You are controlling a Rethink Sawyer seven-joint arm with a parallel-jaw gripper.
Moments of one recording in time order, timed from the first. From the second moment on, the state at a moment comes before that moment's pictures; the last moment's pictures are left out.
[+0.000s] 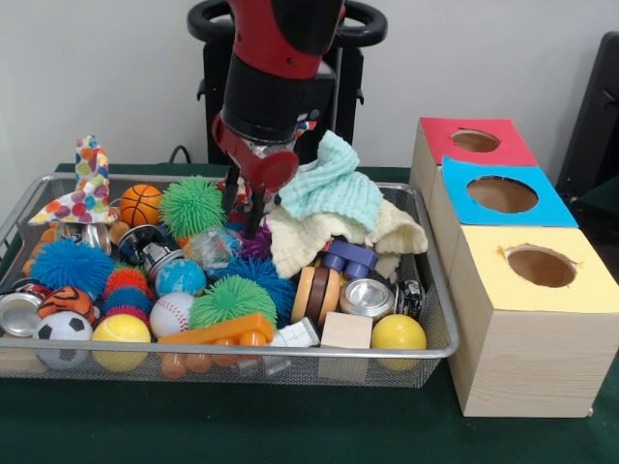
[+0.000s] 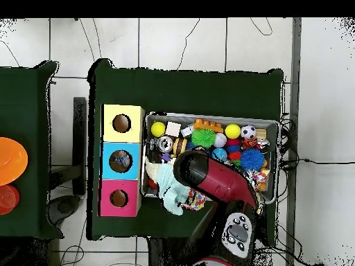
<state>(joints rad) -0.05 -0.46 -0.40 1.70 0.29 0.34 2.27</state>
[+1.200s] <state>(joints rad) -0.19 -0.41 -0.38 1.71 0.22 0.24 2.27</state>
